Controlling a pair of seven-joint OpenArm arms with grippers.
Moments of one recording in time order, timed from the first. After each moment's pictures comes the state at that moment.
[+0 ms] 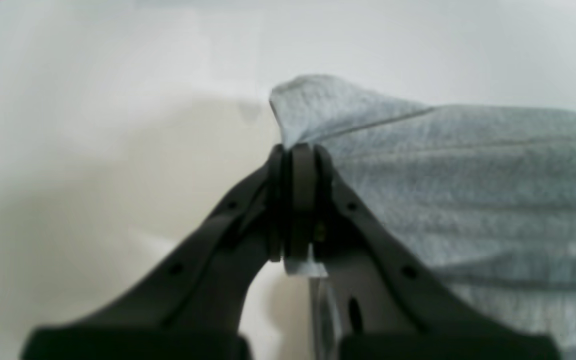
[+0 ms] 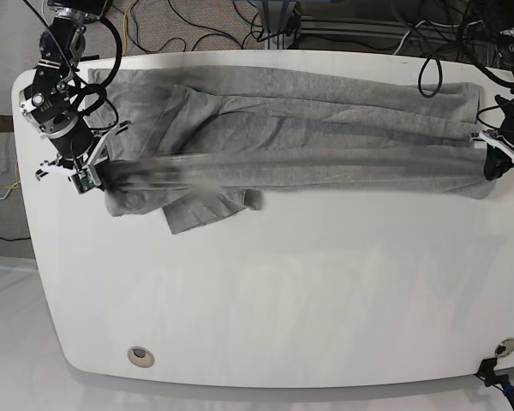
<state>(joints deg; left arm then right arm) 12.6 -25.2 -34.0 78.3 -24.0 -36.5 25.4 -12.1 17.8 24.7 104.7 7.5 40.3 -35.5</state>
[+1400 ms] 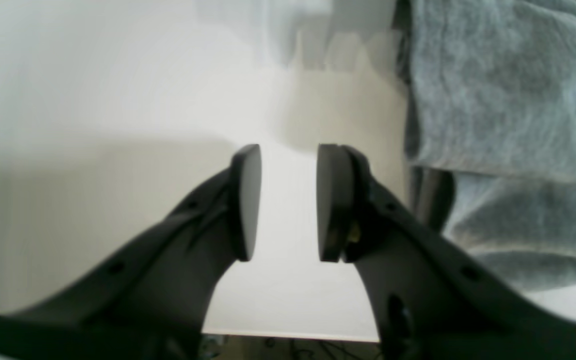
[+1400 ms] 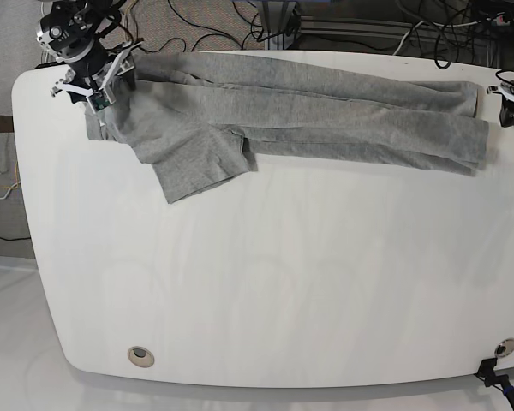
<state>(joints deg) 23.0 -26.1 -44.6 82.3 -23.2 -41.8 35.0 -35.6 13.4 26.6 110.1 6.5 39.5 -36.9</state>
